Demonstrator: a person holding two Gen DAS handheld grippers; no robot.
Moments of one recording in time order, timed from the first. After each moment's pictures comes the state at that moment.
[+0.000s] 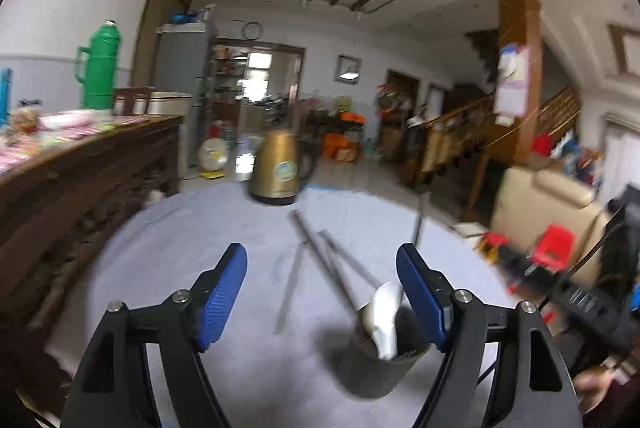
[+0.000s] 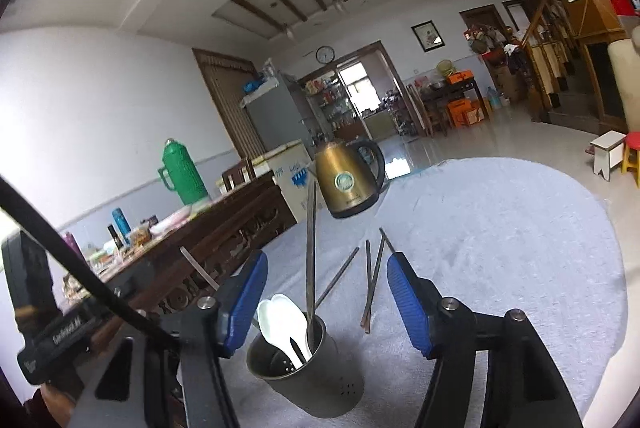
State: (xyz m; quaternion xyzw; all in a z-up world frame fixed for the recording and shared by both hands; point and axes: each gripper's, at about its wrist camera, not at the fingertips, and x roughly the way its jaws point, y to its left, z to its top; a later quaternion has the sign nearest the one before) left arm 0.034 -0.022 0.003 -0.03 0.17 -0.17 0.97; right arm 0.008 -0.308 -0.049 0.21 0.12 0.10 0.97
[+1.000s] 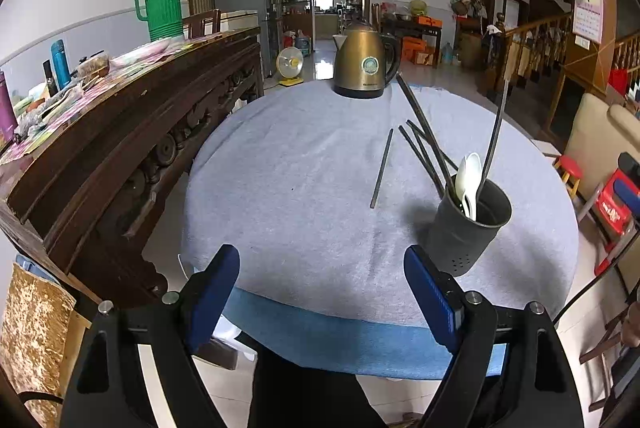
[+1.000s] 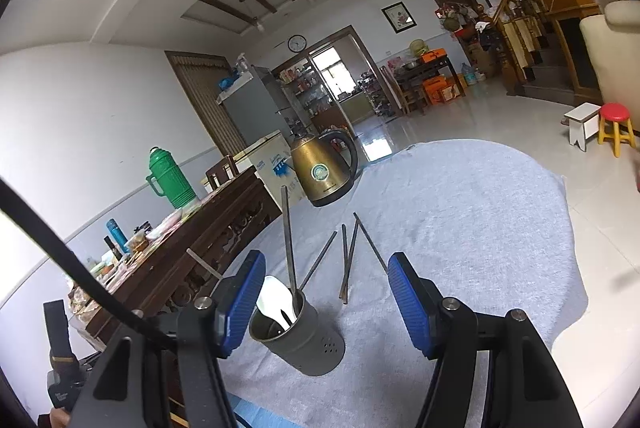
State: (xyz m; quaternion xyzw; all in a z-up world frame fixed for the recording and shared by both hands) left arm 0.001 -0.001 -0.017 0.02 0.35 -0.03 0.94; right arm -0.049 -0.341 -0.028 0.25 0.16 0.07 0.95
